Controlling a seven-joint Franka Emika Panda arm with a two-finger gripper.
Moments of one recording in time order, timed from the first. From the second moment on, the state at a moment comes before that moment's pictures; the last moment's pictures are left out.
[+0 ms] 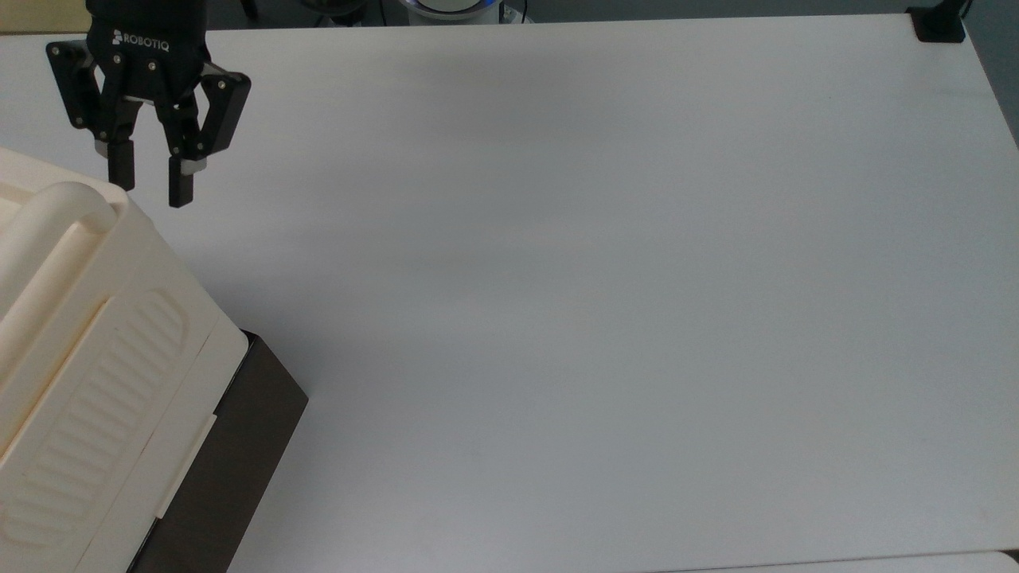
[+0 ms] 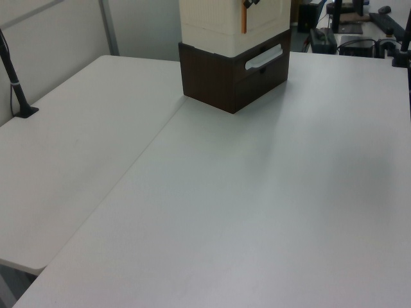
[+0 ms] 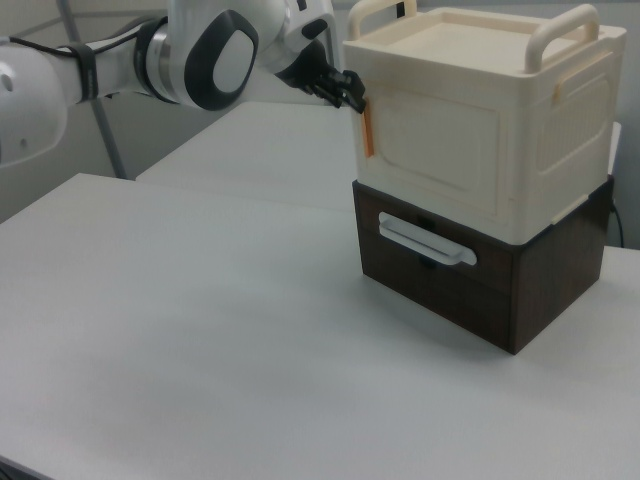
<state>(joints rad) -0.02 0.21 -0.18 -1.51 0.01 2.49 0.01</state>
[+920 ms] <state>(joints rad) -0.03 0.26 -0.18 -1.51 0.01 2.61 0.03</state>
